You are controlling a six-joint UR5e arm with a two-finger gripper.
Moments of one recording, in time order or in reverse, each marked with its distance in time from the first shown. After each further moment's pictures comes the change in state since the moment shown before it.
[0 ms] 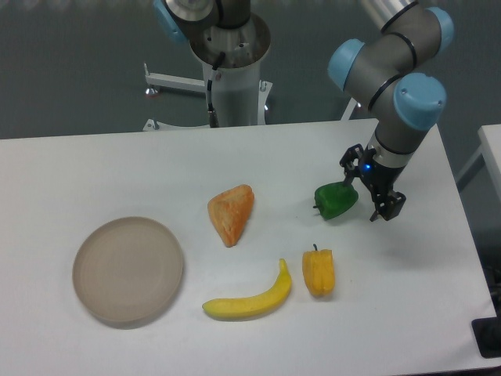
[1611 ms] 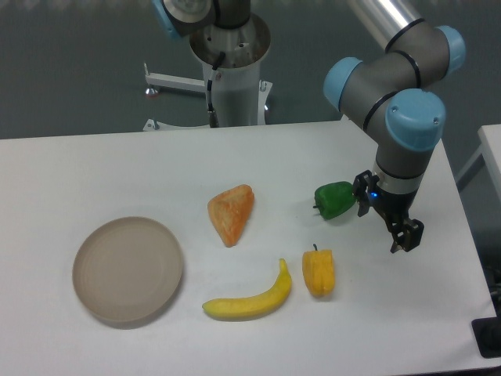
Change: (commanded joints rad) arm -0.049 -0.074 0.135 0.012 0.051 -0.064
